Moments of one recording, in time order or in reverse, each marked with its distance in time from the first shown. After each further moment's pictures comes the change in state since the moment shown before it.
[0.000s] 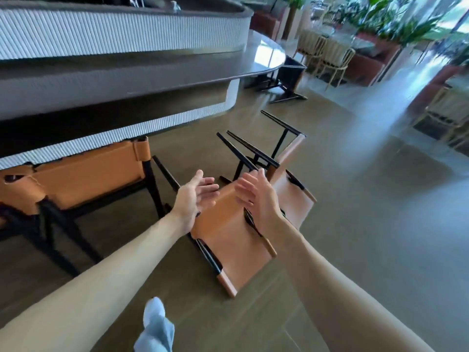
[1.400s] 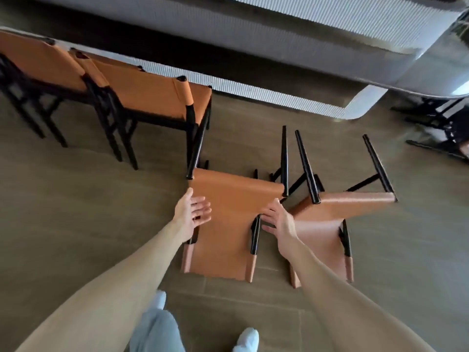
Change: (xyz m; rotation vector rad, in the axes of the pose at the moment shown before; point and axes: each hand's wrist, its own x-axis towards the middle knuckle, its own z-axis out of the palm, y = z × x) left_hand 0.138 -0.150 0.249 -0.613 0.829 -0.194; right_hand 0.289 -0.045 -0.262 -0.626 -0.448 0.331
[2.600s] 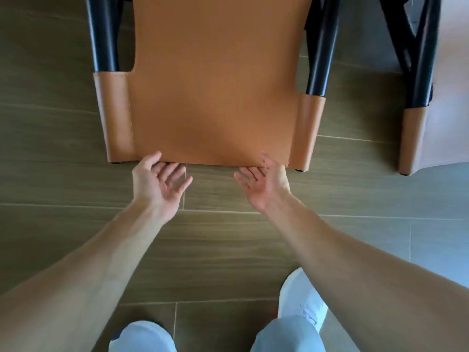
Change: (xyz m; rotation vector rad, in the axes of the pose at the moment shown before) left_hand 0.486 -0.601 -0.190 -0.365 0.236 -0.270; right_hand 0.427 0.696 0.044 0.647 0.169 0.591
